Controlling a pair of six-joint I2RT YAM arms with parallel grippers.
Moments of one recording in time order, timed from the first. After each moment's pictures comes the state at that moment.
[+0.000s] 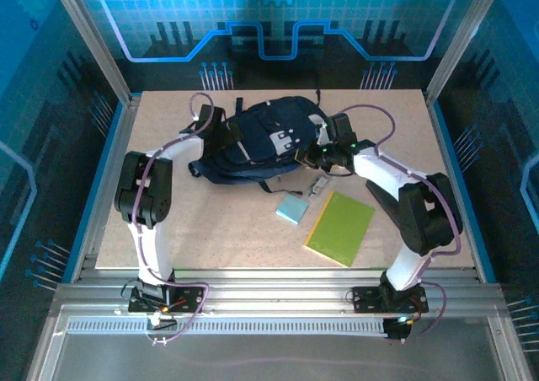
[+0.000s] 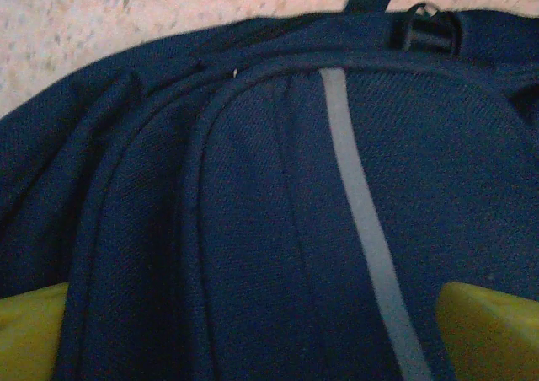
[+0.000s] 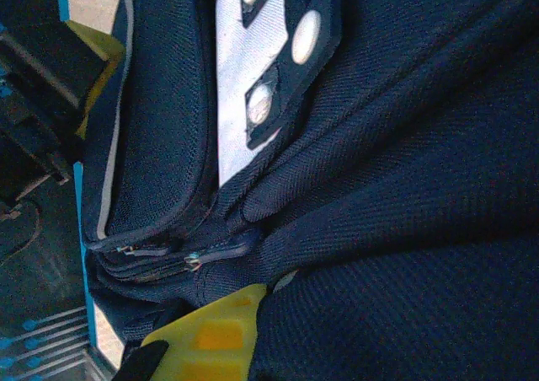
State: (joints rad) left arm -0.19 1.98 1.38 -0.25 -0.04 -0.66; right arm 0.37 1.72 1.19 -0.30 -0.45 0.78
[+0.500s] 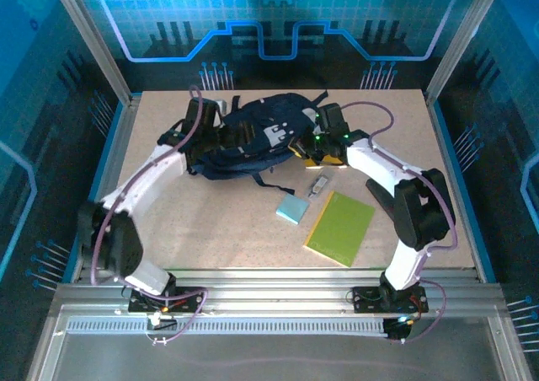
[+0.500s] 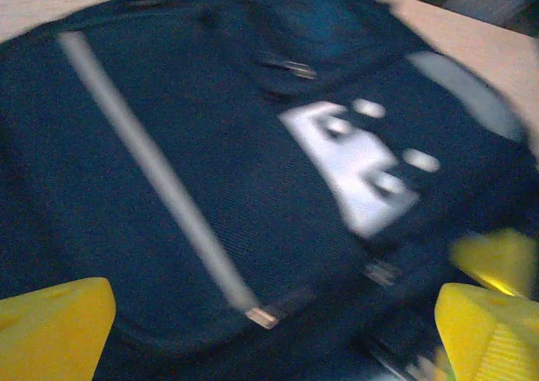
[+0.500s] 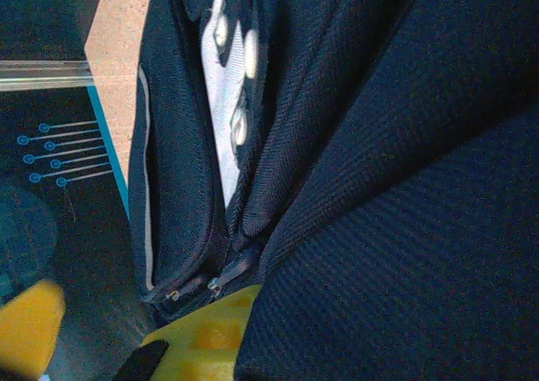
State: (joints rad) left arm -0.33 1.50 1.28 -0.47 0.13 -0.49; right arm 0.41 1.78 1.33 -0.35 -0.38 1.10
